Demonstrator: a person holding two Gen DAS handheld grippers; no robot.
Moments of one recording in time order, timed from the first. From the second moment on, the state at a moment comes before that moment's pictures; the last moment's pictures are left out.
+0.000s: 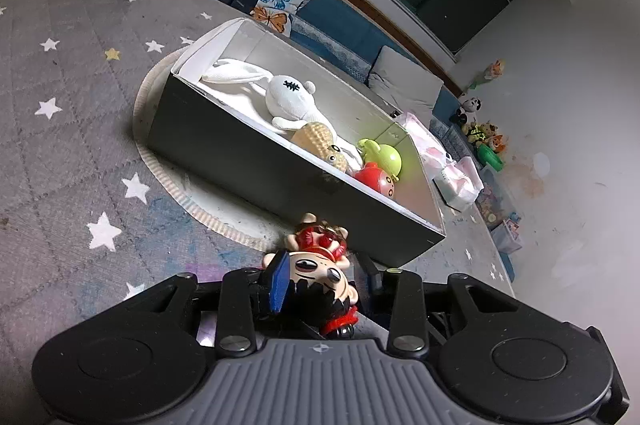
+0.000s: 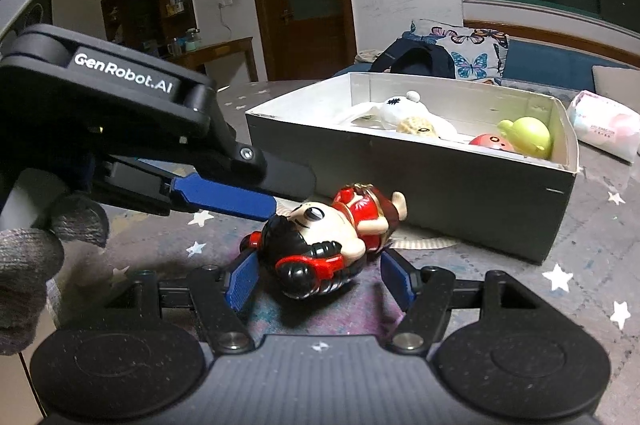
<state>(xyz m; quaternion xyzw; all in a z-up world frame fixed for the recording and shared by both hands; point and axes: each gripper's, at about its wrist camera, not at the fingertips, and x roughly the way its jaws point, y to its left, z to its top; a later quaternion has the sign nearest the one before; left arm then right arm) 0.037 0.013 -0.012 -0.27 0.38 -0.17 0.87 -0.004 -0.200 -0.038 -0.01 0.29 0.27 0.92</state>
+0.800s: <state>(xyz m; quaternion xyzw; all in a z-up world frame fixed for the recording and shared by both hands) 0.052 0.029 -0.029 -0.30 0.40 -0.17 0.85 -0.004 -0.193 -0.041 -0.02 0.30 0.29 0.91</state>
